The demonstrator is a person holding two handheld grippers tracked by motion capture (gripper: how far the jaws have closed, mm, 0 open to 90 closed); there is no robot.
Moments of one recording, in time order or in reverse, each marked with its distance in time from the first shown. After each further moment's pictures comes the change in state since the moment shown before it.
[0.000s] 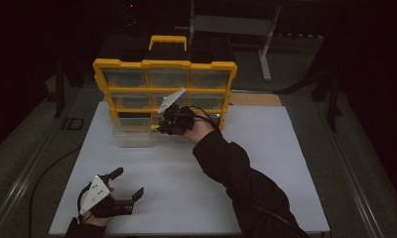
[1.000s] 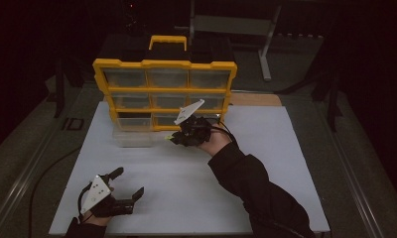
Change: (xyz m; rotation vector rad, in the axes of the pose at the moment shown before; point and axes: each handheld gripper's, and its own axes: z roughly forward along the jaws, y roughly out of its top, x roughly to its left) left arm 0.000 0.000 0.001 0.009 0.005 0.003; right arm 0.017 -0.043 -0.031 -0.009 0.028 0.022
